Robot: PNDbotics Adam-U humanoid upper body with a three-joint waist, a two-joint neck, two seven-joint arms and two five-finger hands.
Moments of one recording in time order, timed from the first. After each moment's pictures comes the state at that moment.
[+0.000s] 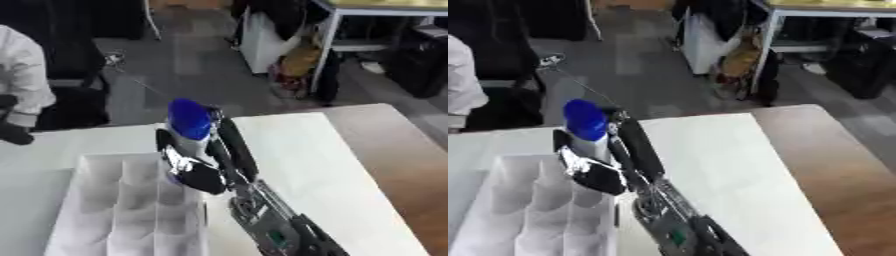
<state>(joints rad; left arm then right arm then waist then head) -0.54 0.34 -0.09 -1.98 -0.25 -0.31 0.10 -0.90 -0.20 0.30 -1.40 0.58 -0.15 -0.31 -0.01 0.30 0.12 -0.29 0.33</state>
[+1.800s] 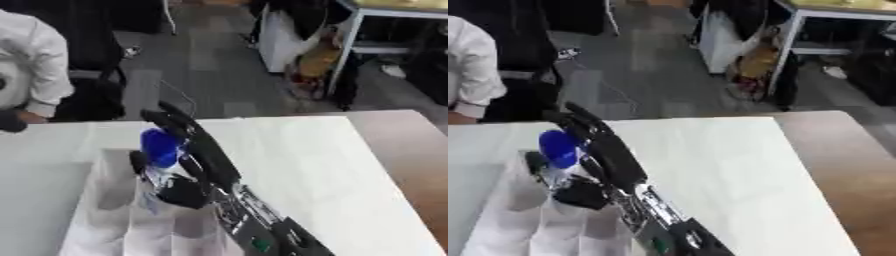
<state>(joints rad) -0.60 0.32 -0.09 -1.98 -0.26 -0.31 0.10 -0.95 -0.20 0.30 -1.31 0.78 -0.19 -0.28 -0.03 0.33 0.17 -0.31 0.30</state>
